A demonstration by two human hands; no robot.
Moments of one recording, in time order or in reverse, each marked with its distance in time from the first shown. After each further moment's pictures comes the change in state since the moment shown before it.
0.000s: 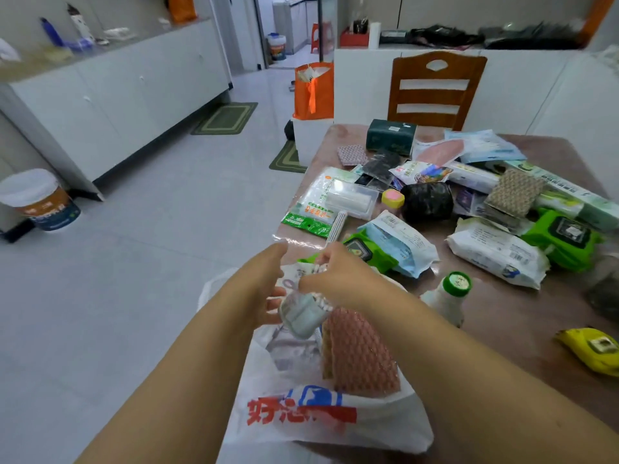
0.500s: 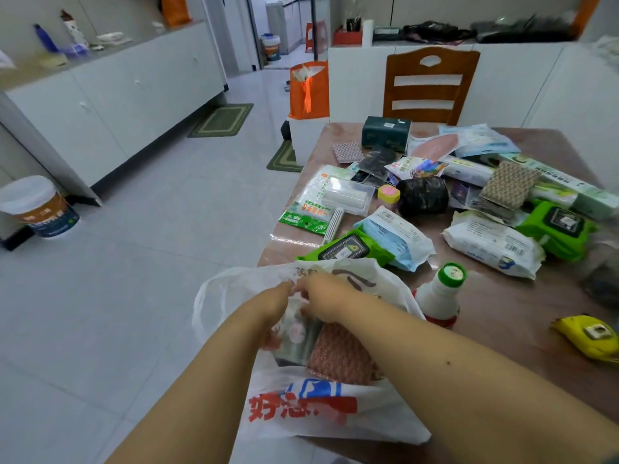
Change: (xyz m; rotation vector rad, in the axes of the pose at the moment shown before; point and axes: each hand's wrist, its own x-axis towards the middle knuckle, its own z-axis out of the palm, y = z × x) left_hand 0.008 -0.034 0.012 0.287 0.087 -0.118; right_hand 0.051 0.044 0.049 -0.668 -0.158 -0.190
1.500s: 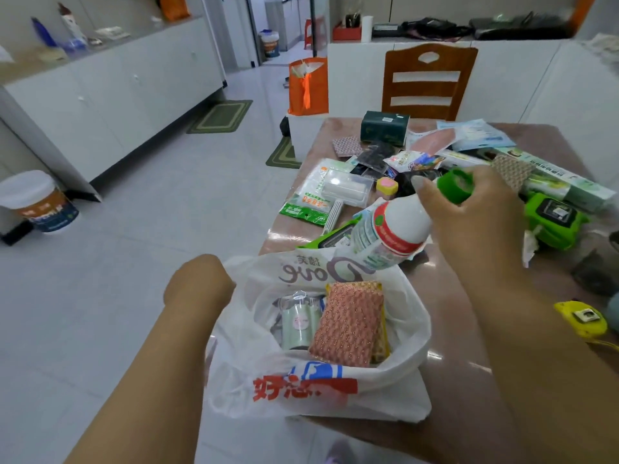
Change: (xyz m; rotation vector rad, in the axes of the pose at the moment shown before) left_hand 0.015 -0.018 -0.077 0.734 0.607 0.286; right_hand -0.143 0.029 -0.101 0.494 1.179 0.317
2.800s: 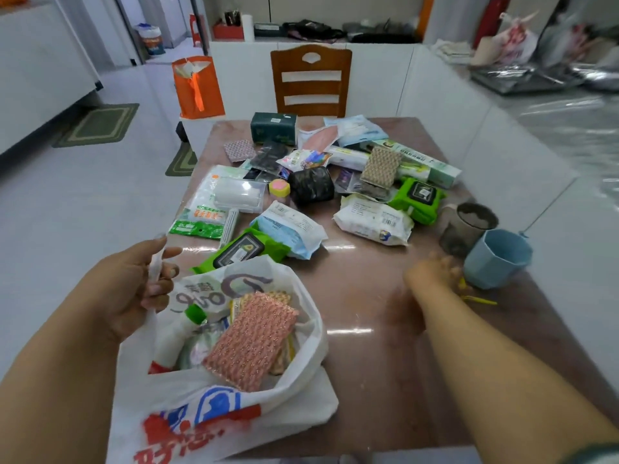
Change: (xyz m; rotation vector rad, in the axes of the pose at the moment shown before) left_hand -0.009 0.087 -0.012 -1.354 -0.689 0.084; right_hand 0.035 0.246 -0.023 -0.805 -0.289 0.834
